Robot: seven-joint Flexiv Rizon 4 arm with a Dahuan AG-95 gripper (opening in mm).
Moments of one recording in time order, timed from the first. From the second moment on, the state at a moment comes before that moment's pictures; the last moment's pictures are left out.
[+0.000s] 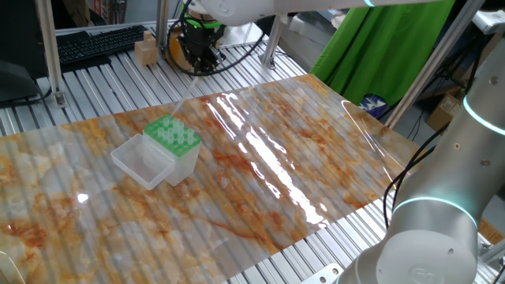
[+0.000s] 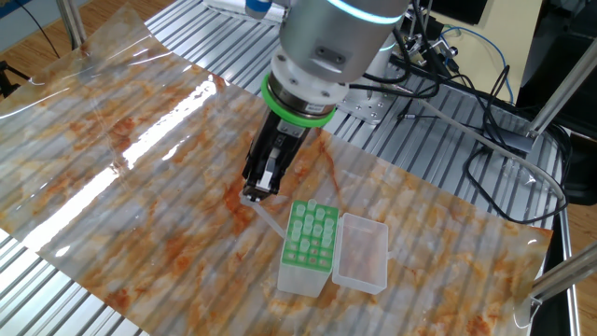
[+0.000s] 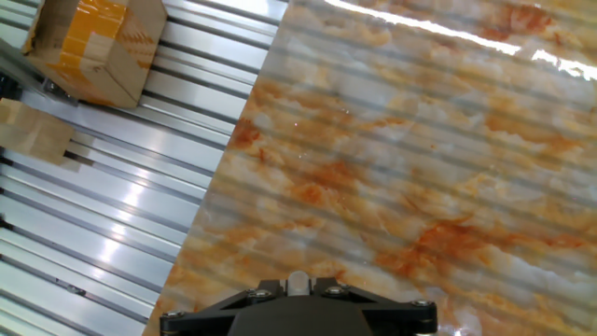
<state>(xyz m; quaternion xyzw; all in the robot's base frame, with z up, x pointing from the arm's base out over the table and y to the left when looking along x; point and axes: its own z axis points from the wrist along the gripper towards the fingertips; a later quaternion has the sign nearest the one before) 0.622 0.044 0.252 0.55 0.82 -0.02 0.15</state>
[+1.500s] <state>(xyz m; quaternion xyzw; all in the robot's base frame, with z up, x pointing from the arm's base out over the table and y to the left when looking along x) 0.618 0.047 0.246 0.53 0.83 -0.02 0.17</state>
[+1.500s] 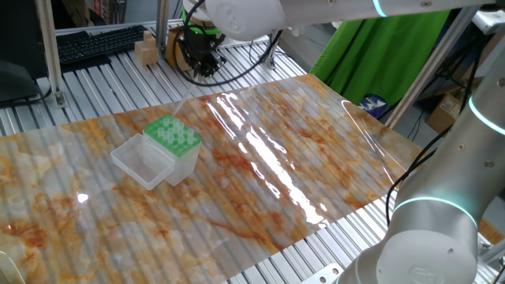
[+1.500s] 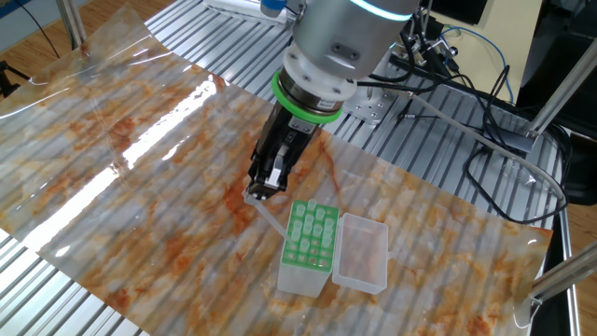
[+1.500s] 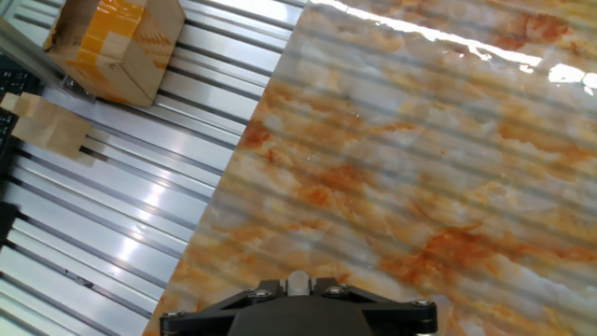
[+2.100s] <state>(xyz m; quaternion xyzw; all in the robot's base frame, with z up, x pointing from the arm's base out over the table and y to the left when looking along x) 0.618 0.050 0.241 0.52 0.83 -0.02 0.18</state>
